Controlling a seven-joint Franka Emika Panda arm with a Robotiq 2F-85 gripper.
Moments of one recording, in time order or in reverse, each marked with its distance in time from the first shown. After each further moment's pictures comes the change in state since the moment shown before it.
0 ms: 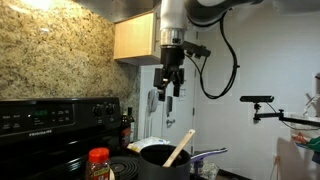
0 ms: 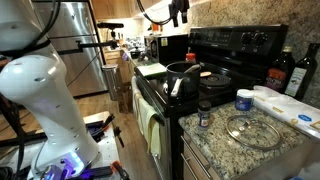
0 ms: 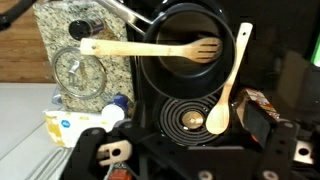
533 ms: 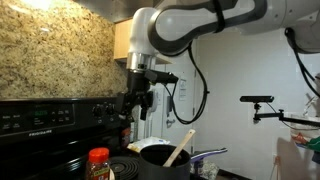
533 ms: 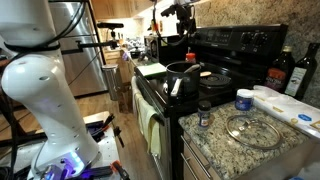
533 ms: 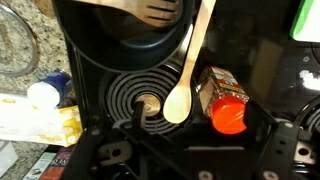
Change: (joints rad) arm 0.061 0.283 0.005 0.117 0.017 0.220 0.003
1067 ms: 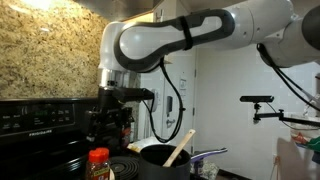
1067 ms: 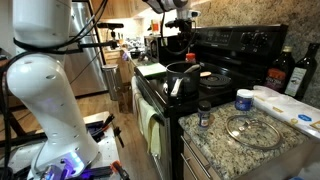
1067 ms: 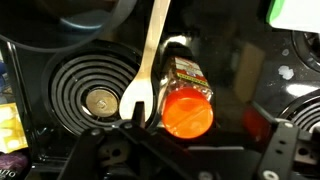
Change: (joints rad) arm 0.091 0.248 -0.017 0.222 0.011 0.002 0.017
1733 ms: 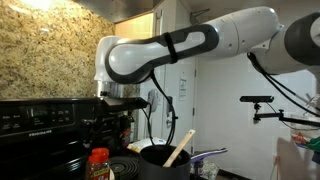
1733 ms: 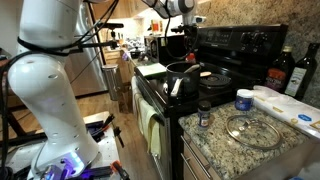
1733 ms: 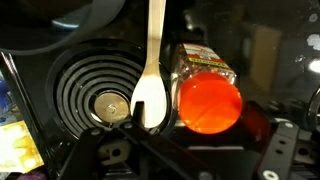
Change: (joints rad) arm 0.032 0.099 -0.072 0.087 0.014 0.000 0.119
